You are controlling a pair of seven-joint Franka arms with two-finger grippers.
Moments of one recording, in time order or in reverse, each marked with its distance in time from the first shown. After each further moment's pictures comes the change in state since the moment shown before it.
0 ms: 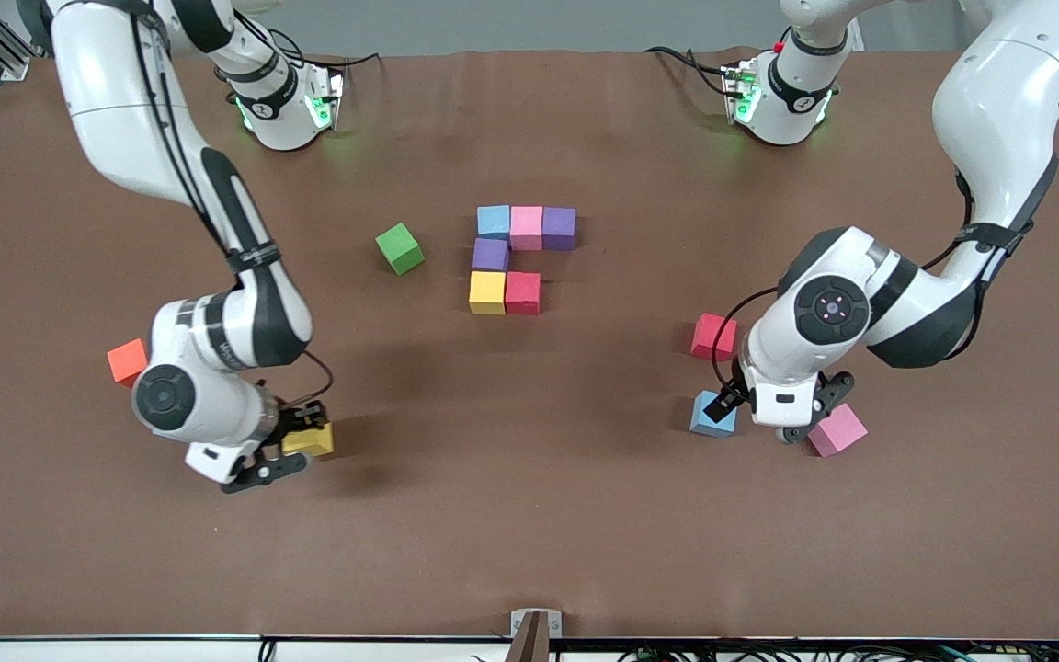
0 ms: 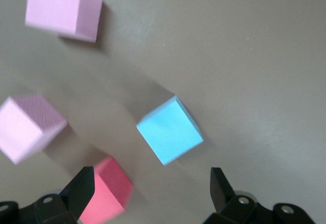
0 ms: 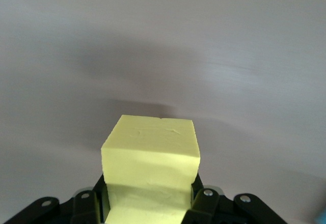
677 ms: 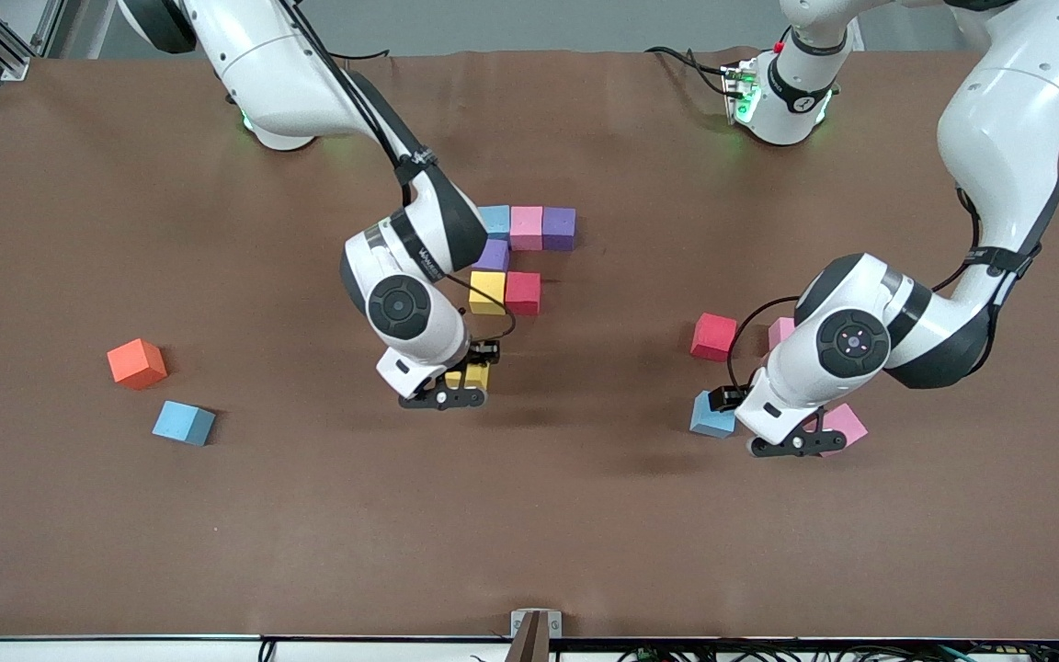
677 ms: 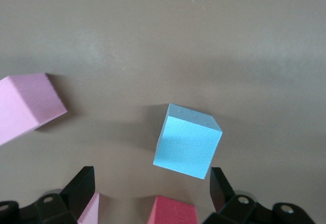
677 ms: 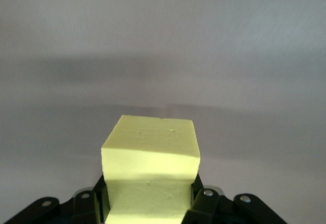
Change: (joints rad) left arm -0.015 0.071 0.051 0.060 0.000 0.002 0.681; right arm 0.343 0.003 0.001 0.042 0.096 -0.069 0.592
